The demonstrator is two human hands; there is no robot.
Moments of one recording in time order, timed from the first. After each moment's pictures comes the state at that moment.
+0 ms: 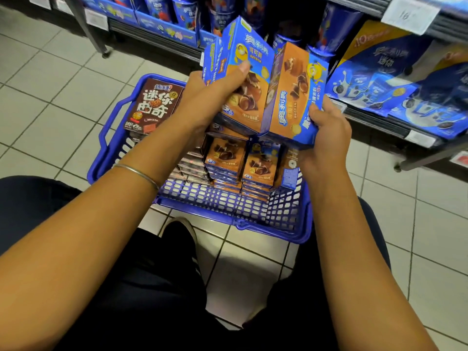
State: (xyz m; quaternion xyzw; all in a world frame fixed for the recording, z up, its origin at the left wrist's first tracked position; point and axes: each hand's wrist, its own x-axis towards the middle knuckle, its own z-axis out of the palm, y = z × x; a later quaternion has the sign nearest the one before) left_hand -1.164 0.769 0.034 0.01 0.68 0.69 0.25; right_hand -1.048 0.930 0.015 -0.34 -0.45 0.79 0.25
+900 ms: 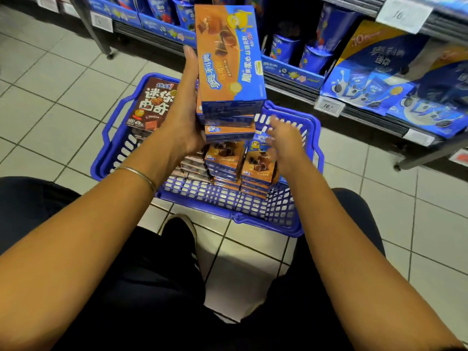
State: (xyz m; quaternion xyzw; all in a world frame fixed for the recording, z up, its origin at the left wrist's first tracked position) left_hand -1.162 0.753 0.010 0.04 0.41 0.82 0.40; right_hand -1.073 0.915 -0.030 -0.45 -0.59 0.68 0.02
